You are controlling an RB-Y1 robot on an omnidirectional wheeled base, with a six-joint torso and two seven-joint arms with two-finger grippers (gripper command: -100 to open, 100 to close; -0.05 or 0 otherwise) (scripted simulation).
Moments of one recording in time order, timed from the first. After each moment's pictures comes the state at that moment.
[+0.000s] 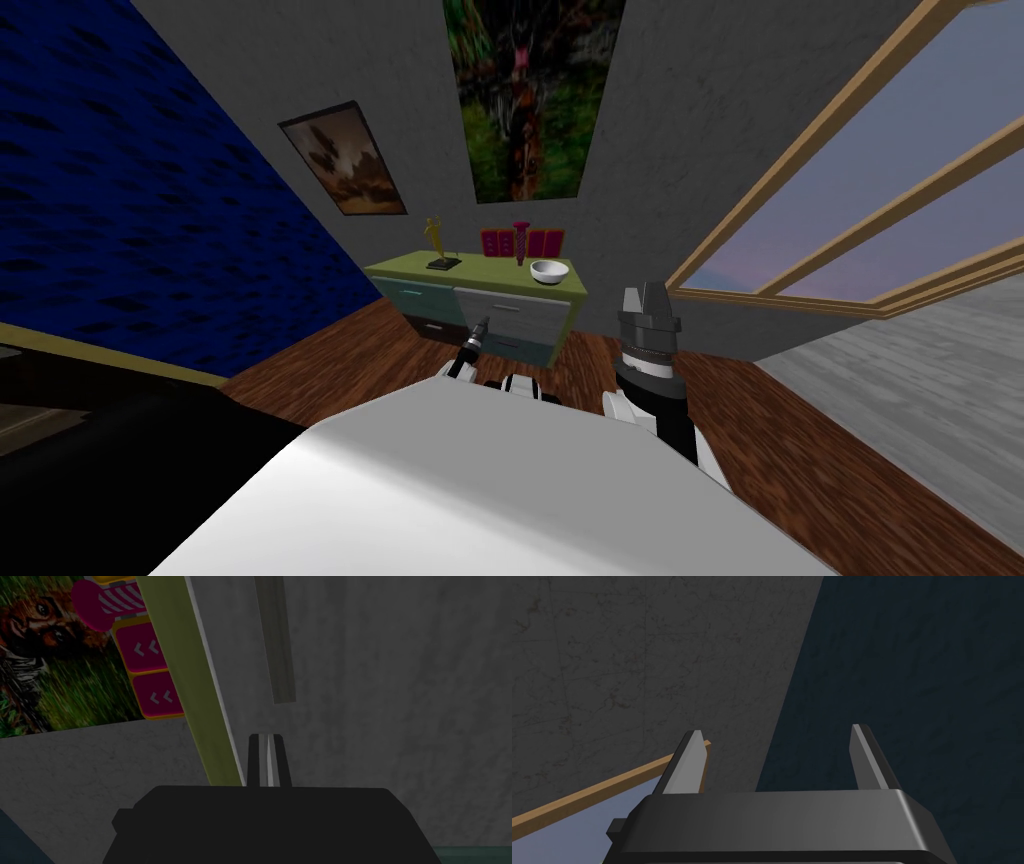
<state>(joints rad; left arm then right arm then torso) 0.20 0.14 -0.13 -1.39 0.01 -0.47 -0.09 0.50 -0.05 0.07 -2.32 0.12 -0.58 0.15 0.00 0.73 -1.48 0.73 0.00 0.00</state>
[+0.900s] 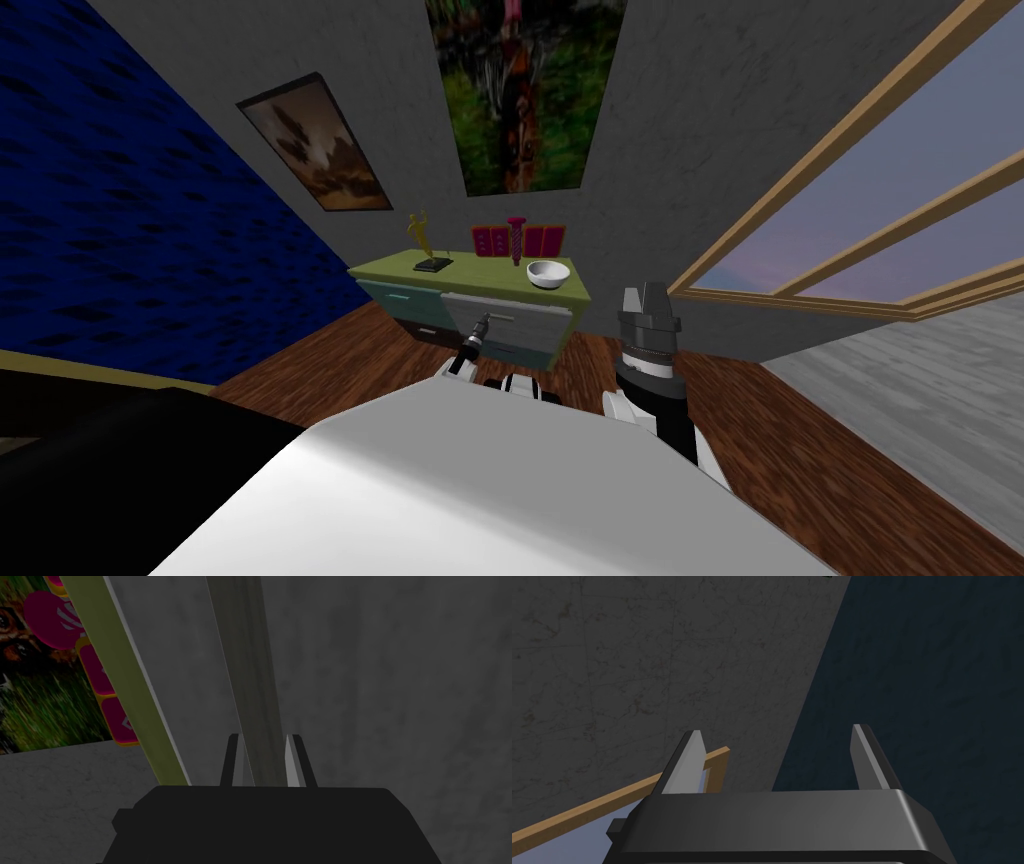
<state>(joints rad) 0.18 0.14 -0.12 -1.40 0.01 -0.44 -0.08 0.50 -0.05 0.07 -2.32 0.12 -0.58 0.15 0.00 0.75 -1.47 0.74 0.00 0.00</state>
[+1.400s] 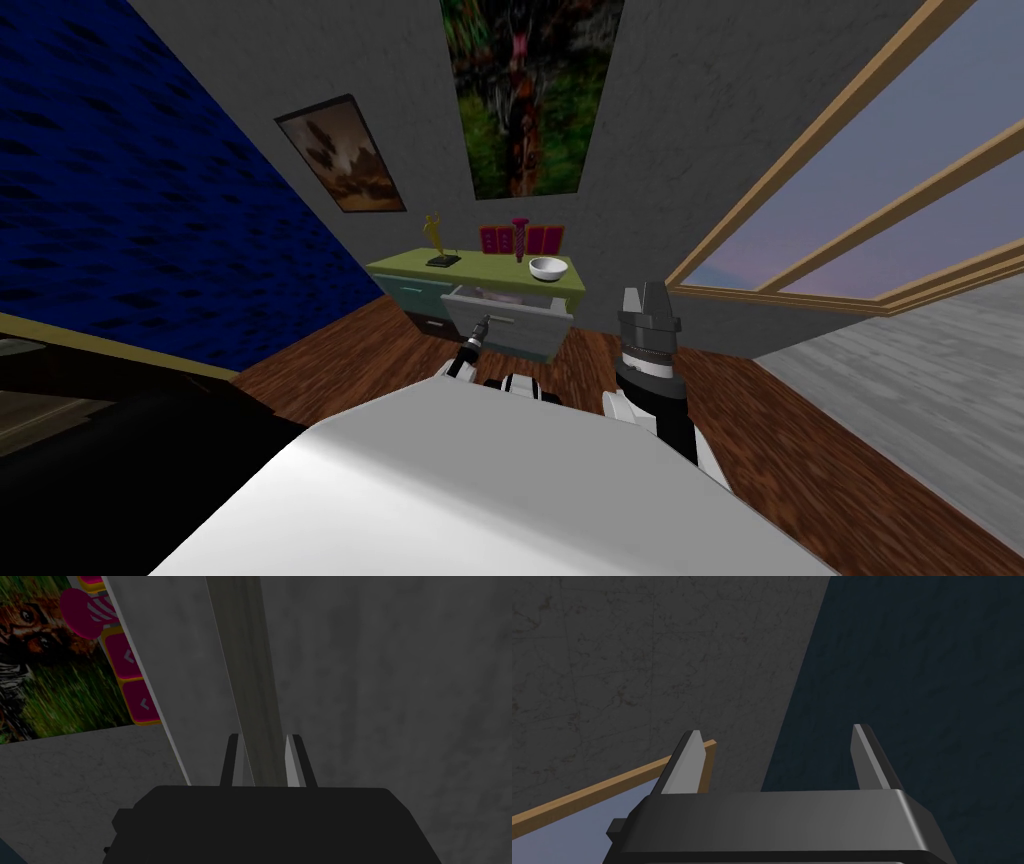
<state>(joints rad) 0.22 0.15 -0.14 -1.43 0.01 -0.42 -0.08 0.50 -0.05 0.07 -2.32 0.12 -0.58 0.15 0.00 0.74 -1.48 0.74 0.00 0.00</state>
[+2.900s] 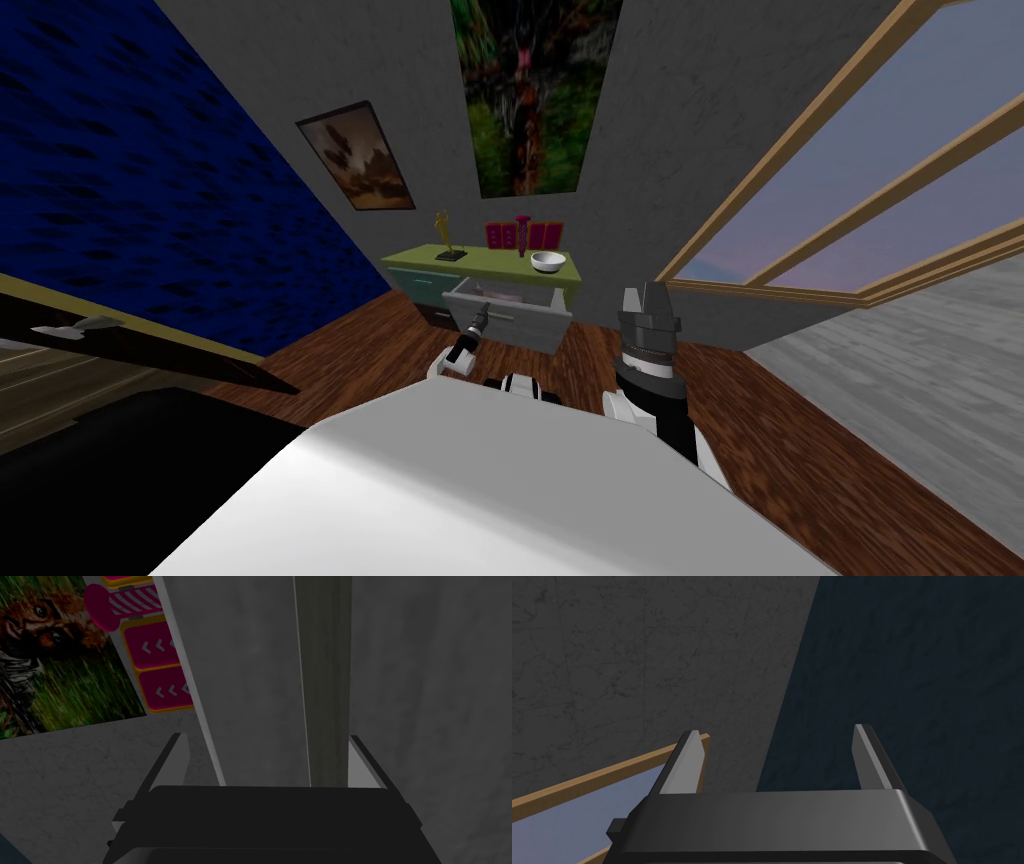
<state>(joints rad) 0.18 0.20 -0.14 -1.60 0.03 -0.20 -0.05 0.50 -0.05 0.07 -2.32 0.12 -0.58 0.15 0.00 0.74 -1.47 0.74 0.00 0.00</state>
